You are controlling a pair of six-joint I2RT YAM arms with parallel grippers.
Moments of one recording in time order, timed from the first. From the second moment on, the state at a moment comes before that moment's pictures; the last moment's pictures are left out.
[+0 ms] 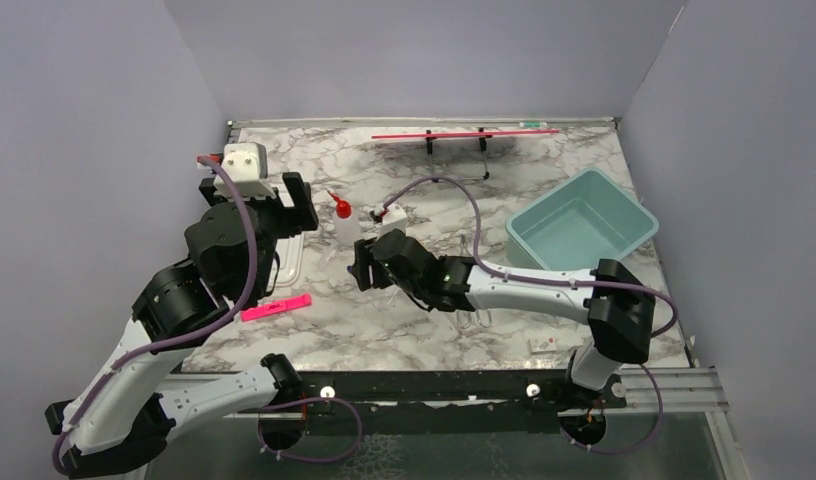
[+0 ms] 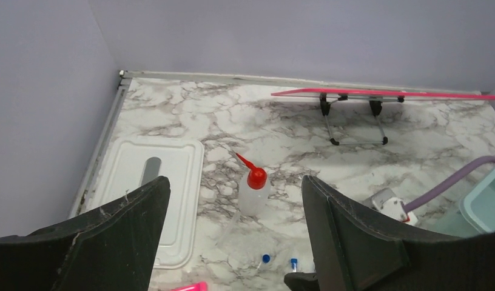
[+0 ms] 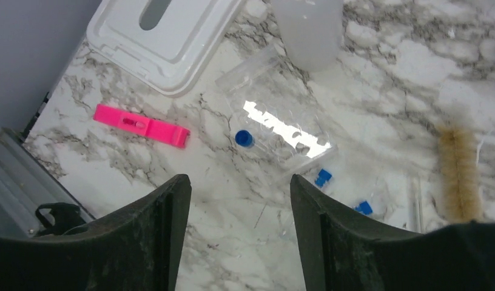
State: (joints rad) left arm -0.90 0.84 1.44 -0.77 -0.89 -0.20; right arm 1.18 1.70 1.21 0.00 0.38 0.50
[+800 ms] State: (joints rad) left arm -0.90 0.84 1.09 -0.76 -0.62 -0.42; right arm 1.02 1.82 1.21 -0.68 0.31 1.12
